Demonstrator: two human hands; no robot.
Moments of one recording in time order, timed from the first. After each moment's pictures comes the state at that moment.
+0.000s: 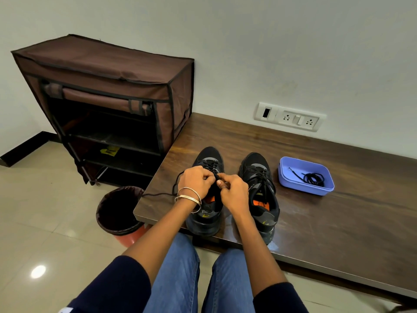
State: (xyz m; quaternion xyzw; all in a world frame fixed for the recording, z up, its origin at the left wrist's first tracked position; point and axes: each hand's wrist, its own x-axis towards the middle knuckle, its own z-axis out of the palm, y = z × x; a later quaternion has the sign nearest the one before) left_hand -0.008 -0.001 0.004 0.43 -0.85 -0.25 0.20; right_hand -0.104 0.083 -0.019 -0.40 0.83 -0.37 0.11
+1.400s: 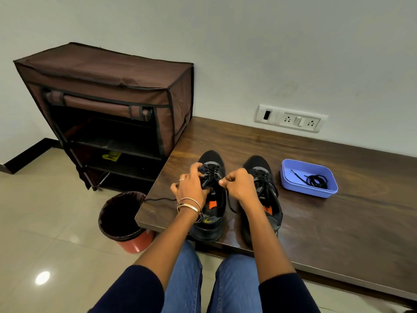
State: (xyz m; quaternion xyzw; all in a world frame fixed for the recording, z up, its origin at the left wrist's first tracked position) left_hand -0.008 -0.003 -0.022 0.51 -0.79 -0.25 0.22; right_hand -0.122 0.069 0.015 -0.35 0.86 -0.30 0.20
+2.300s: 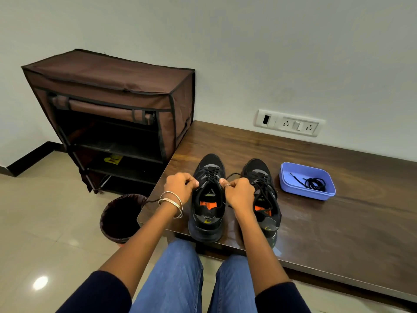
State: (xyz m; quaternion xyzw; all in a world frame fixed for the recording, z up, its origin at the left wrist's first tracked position) left_hand 0.027 -0.036 -0.010 0.47 -0.78 -0.35 0.22; right_hand -0.096 0.081 0.016 -0.25 0.88 -0.38 0.16
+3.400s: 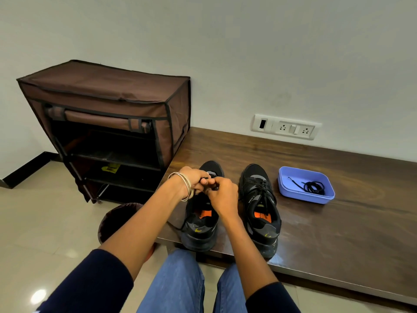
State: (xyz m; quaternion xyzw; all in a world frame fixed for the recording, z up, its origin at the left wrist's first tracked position) left_hand -0.021 -0.049 0.039 0.45 -0.52 -0.71 0.12; right_hand -0.079 0.054 0.013 -0.37 0.83 -0.40 0.10
